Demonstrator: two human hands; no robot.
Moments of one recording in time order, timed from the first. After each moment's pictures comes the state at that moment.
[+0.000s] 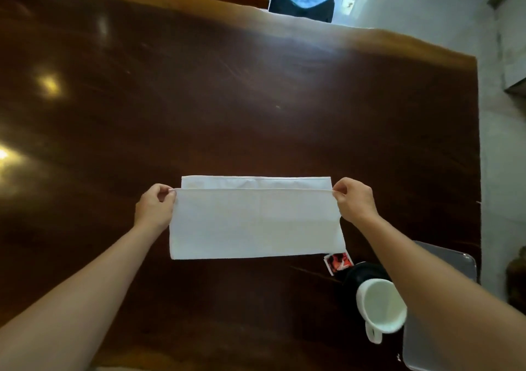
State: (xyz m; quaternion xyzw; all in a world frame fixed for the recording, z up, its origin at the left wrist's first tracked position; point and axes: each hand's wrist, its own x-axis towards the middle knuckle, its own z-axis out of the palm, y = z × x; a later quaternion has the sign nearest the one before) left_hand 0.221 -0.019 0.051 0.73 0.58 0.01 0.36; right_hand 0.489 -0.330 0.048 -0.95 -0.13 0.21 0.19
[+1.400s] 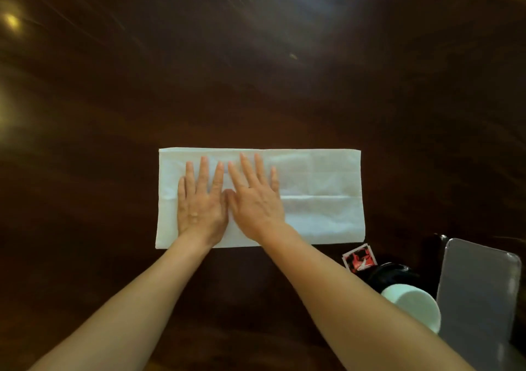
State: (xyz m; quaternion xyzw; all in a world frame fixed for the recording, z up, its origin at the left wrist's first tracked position) left_hand 0.256 -0.092 -0.058 0.92 0.34 -0.14 0.15; right_hand 0.355 -0.181 -0.034 -0.86 -0.41 0.27 0.10
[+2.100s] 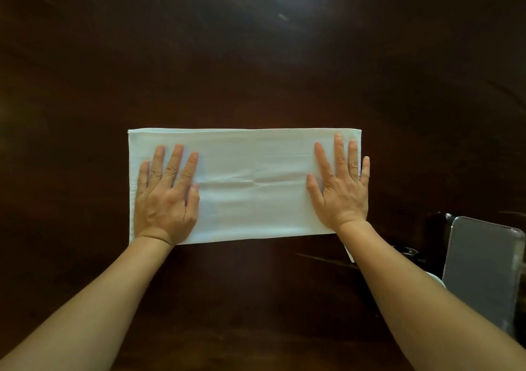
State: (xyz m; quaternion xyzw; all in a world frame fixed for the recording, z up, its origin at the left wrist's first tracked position) left_hand 0.224 -0.064 -0.083 0.96 0.26 0.01 0.13; right_hand 0.435 -0.322 -0.077 -0.94 -0.29 0.15 -0.04
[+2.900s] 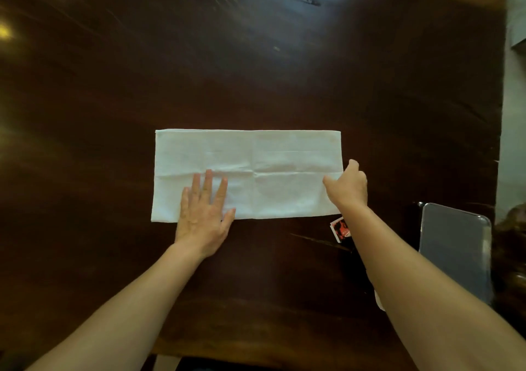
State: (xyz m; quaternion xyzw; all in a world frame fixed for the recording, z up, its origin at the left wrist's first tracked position) left_hand 0.202 -0.136 -0.038 0.93 0.26 -0.19 0.16; right_hand 0.433 -0.328 -0.005 -0.95 0.05 0.25 0.15
